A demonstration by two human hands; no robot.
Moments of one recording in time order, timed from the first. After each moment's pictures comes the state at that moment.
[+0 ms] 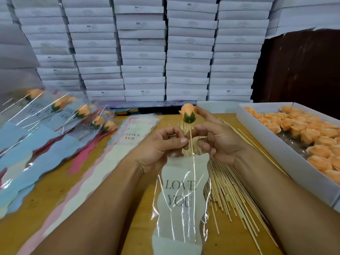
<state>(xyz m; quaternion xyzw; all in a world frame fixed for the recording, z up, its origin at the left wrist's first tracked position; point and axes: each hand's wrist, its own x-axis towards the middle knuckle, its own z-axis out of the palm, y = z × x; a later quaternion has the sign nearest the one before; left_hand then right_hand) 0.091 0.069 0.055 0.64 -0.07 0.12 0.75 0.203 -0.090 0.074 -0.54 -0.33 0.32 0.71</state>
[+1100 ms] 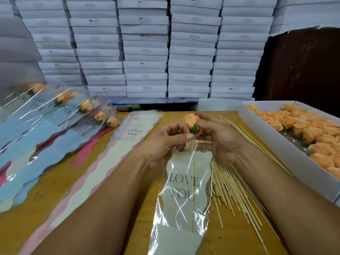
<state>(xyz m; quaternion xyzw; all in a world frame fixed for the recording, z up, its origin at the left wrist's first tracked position) 0.091 0.064 0.054 0.67 -0.07 0.15 0.72 0.206 -0.083 0.065 -0.59 -0.28 0.27 0.71</state>
